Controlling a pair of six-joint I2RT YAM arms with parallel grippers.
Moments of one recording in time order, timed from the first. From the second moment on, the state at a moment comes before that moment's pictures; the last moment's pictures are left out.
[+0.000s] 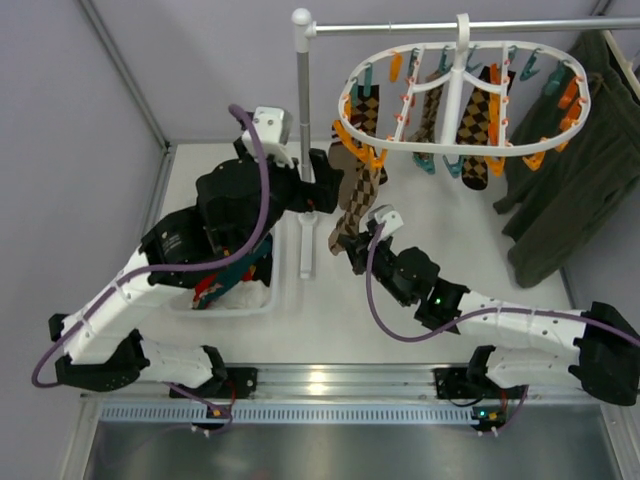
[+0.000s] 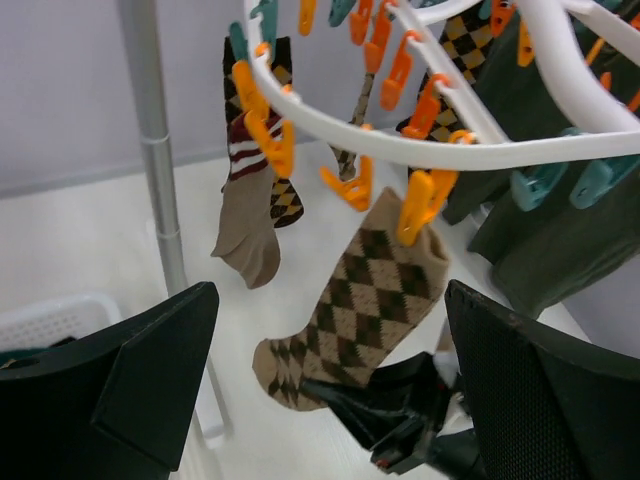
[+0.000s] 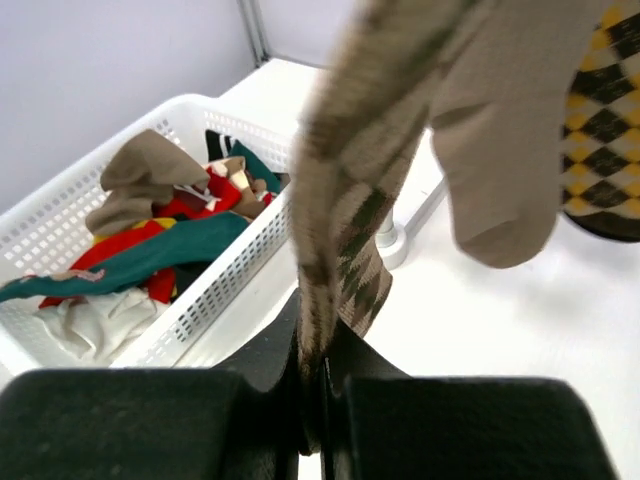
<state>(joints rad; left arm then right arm) -1.07 1.24 1.78 -0.66 -0.62 -0.33 1.05 1.12 0.64 0.50 0.38 0.12</state>
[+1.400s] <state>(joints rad) -1.13 1.75 2.15 -0.65 -0.94 0.02 1.21 1.30 0.79 0.49 0.61 0.08</state>
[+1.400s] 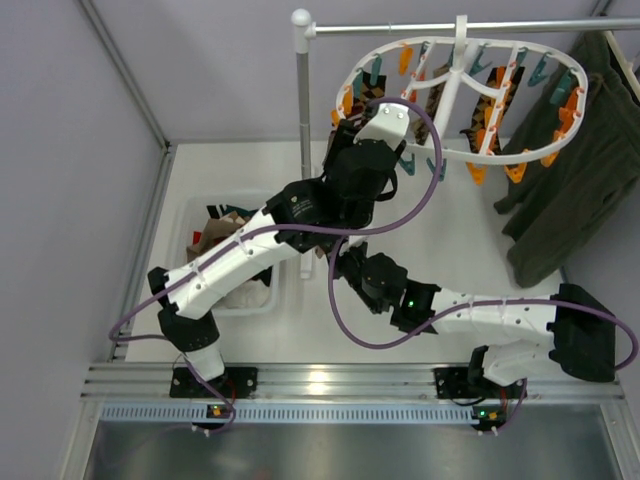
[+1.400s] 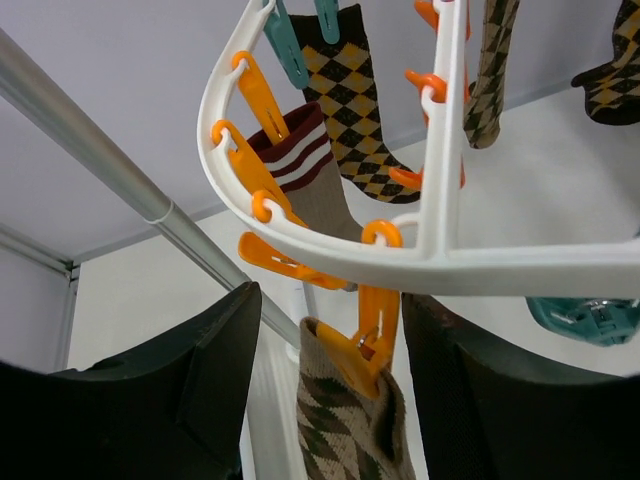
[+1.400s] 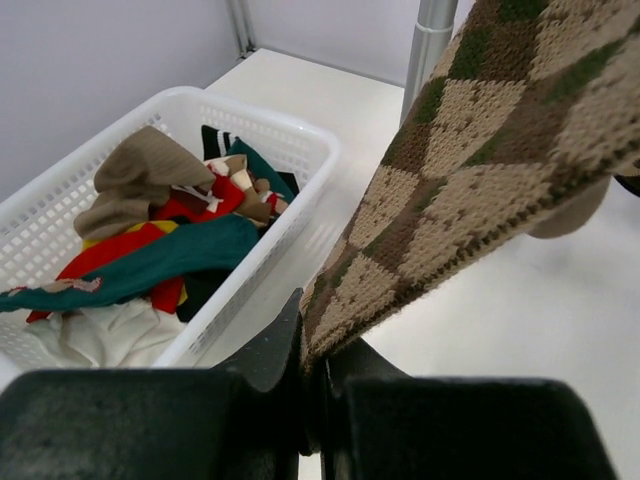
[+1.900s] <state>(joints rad) -1.09 1.78 2.16 -0.64 -0.91 0.03 1.23 1.30 0.79 0.49 0.61 0.08</state>
